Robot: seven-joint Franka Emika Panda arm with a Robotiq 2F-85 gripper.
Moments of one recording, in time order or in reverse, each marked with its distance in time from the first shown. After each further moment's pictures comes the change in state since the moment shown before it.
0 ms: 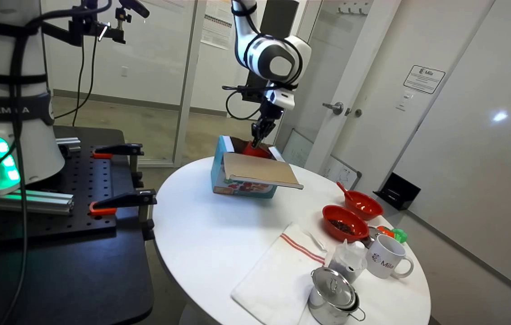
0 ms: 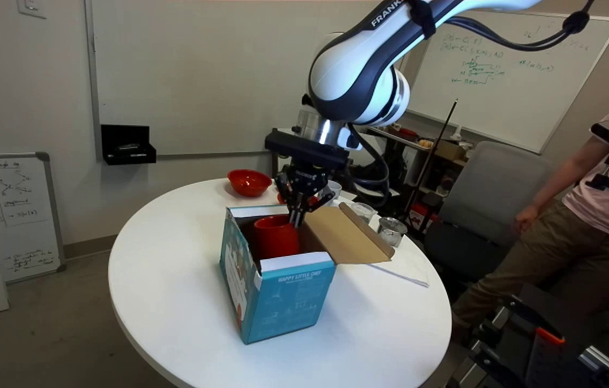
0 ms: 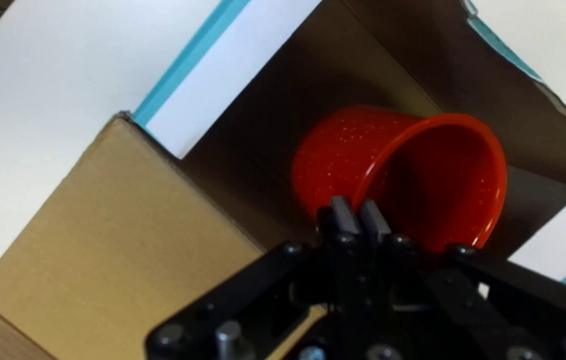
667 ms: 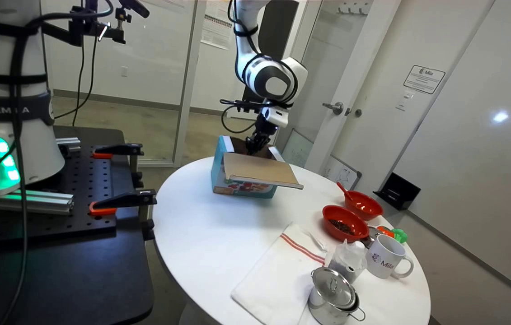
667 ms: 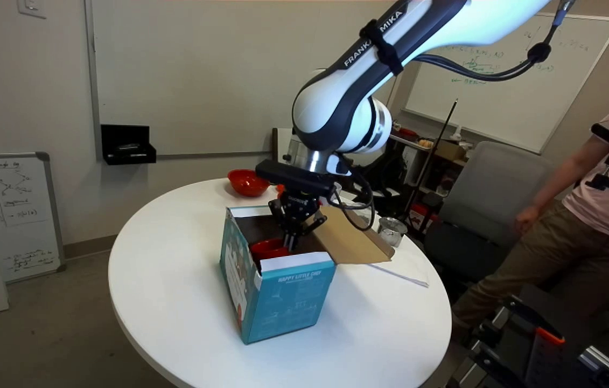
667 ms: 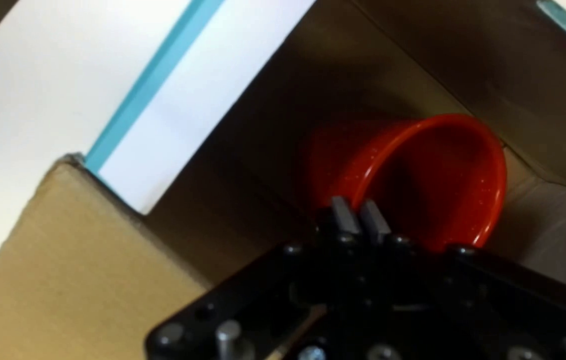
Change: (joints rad) arm 0.003 0.132 -0.001 0.071 0.060 0.003 0.008
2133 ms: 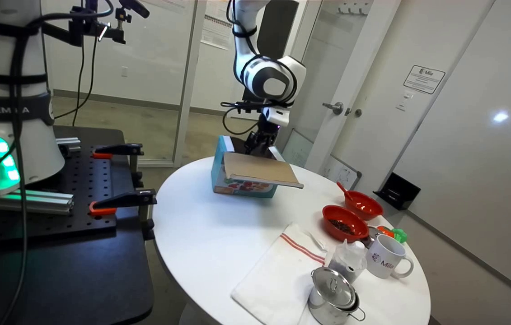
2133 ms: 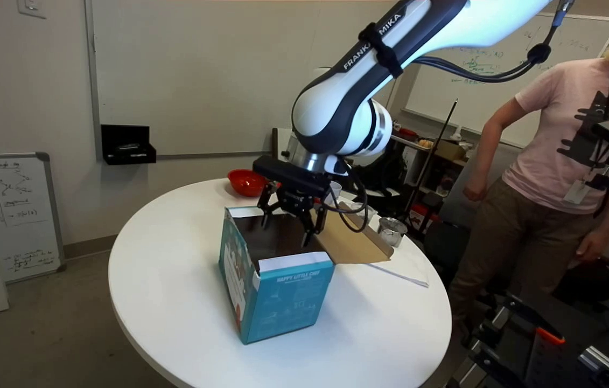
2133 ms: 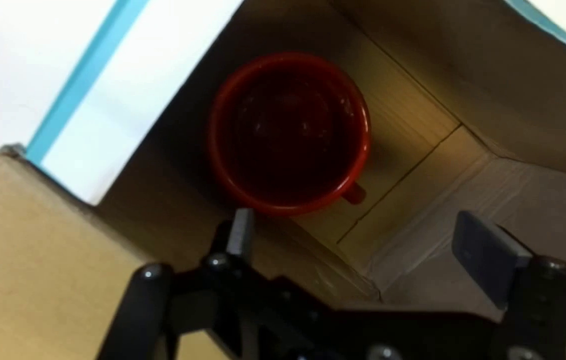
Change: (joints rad) arm 0.008 -0.003 -0.005 -0.013 0.013 0.101 0.007
